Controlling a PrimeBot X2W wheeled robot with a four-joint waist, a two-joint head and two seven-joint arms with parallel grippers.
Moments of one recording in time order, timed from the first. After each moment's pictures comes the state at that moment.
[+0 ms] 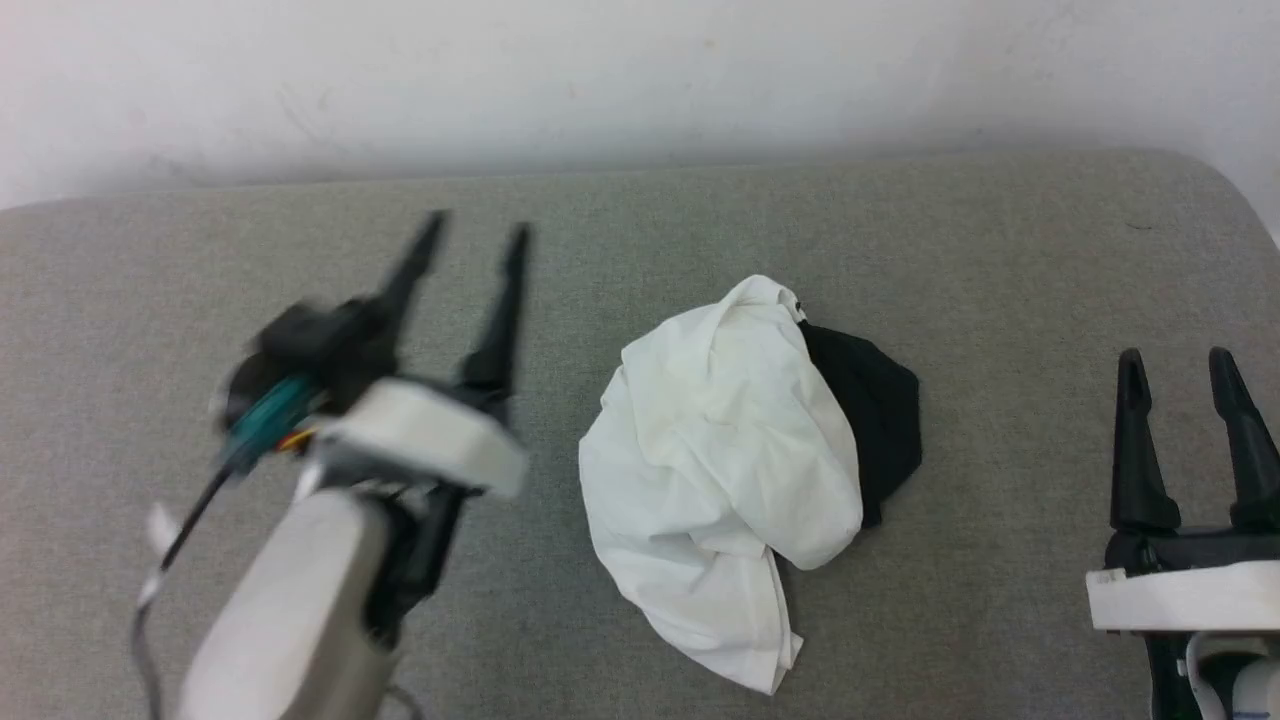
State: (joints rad) left arm -0.42 0.26 -0.39 0.04 -0.48 0.12 -0.08; right arm -0.01 -0.05 -0.16 -0.11 0.15 0.13 -0.24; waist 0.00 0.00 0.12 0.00
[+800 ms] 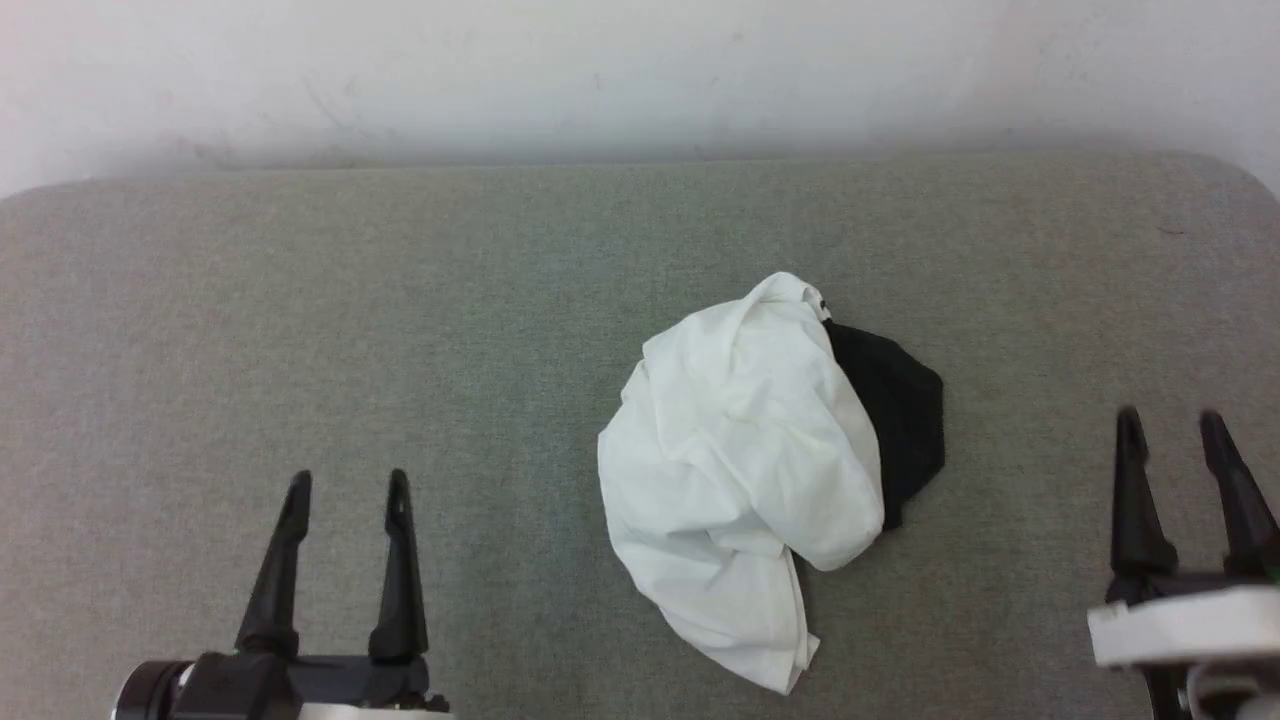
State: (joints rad) left arm 0.20 0.20 -0.16 -0.31 -0.18 0.18 -0.26; right arm 0.07 -0.05 -0.18 -0.07 0.21 0.13 -0.22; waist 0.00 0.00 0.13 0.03
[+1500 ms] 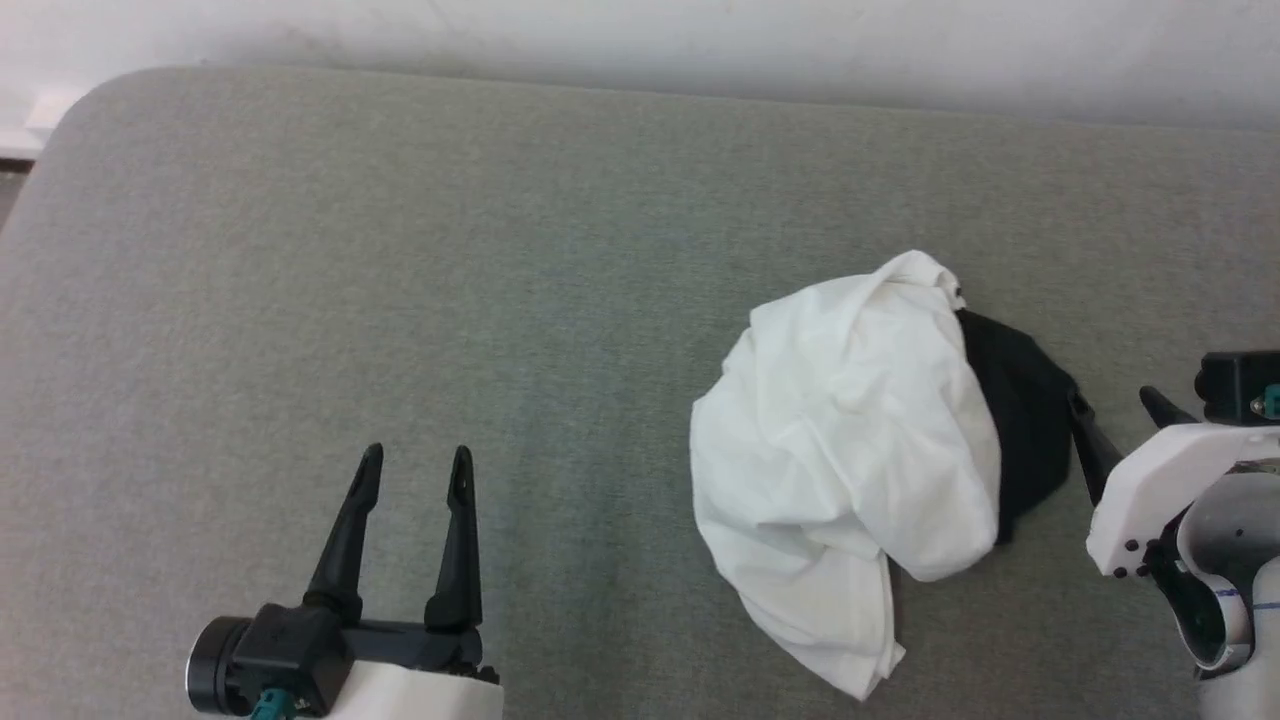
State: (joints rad) left arm 0.11 0.09 -0.15 -0.19 -0.16 0.04 -0.26; right arm -0.20 -0.15 -0.15 0.08 0.16 0.13 0.43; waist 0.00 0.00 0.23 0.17
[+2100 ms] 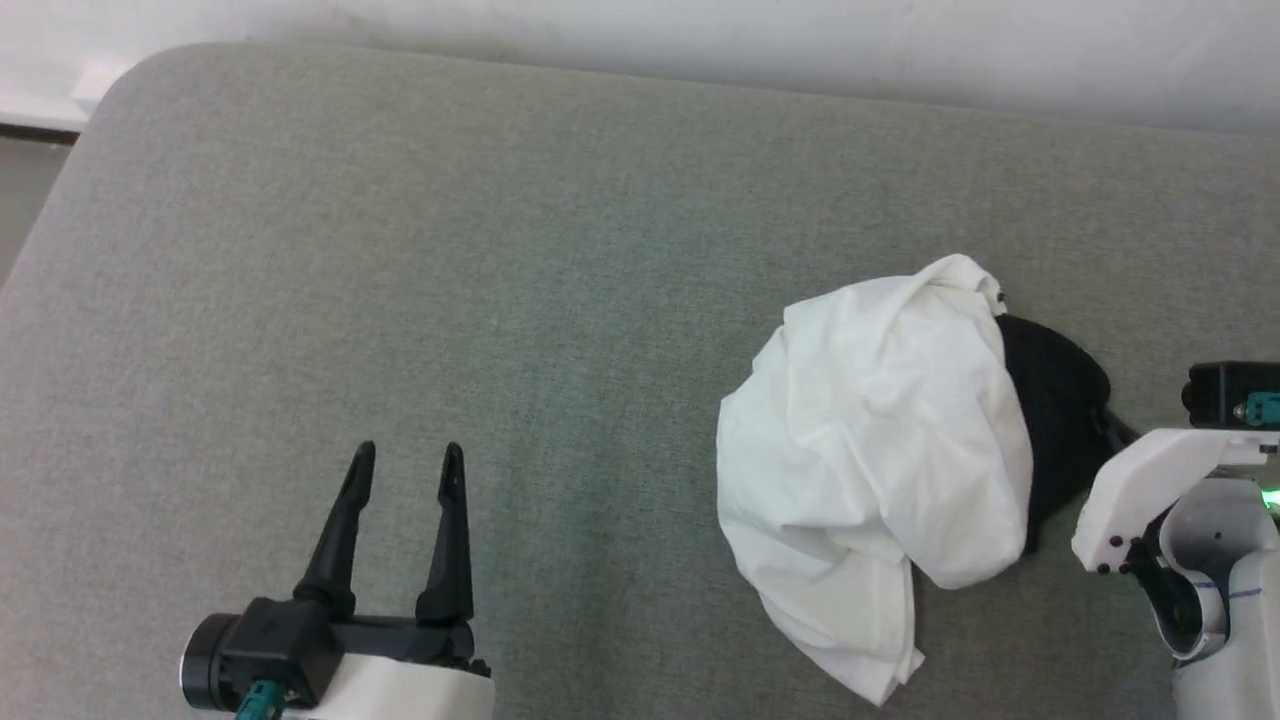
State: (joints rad) left arm 0.10 0.06 -0.10 -0.16 -0.16 0.00 -0.26; right arm -0.24 -0.10 -0.21 0.23 0.13 0.13 0.41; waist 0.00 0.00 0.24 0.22
